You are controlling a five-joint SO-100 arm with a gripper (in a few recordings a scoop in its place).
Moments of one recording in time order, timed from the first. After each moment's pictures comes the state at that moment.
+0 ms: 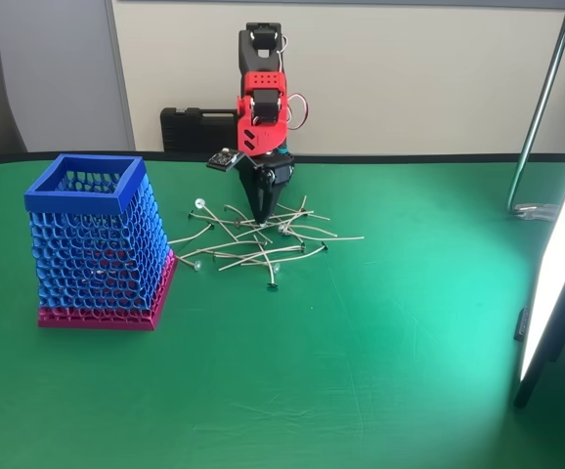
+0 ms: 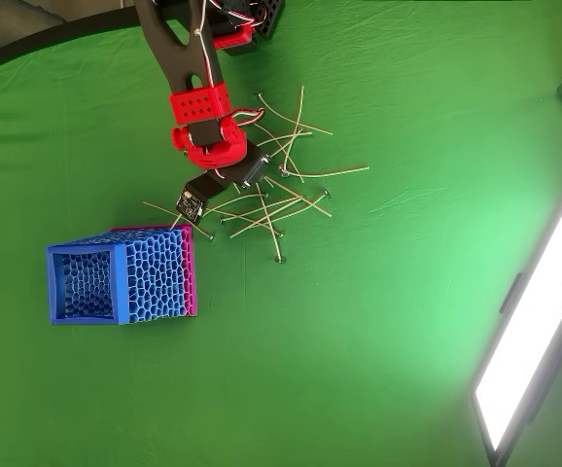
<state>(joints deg) -1.8 99.8 114.6 59.1 -44.1</state>
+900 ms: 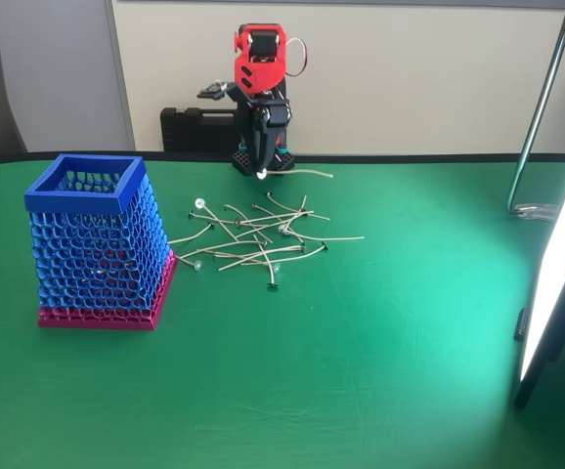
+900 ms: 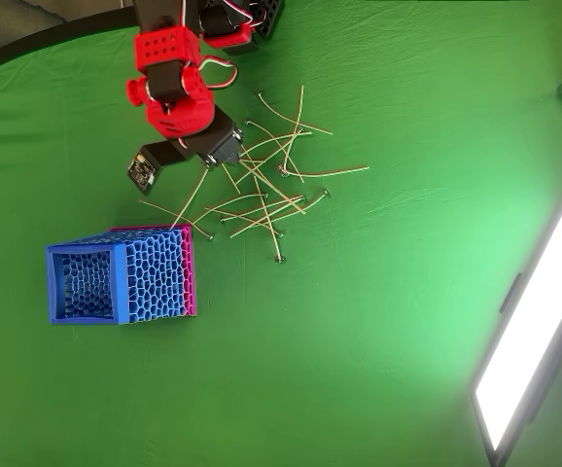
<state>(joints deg) -0.1 118.0 101.1 83.2 -38.5</state>
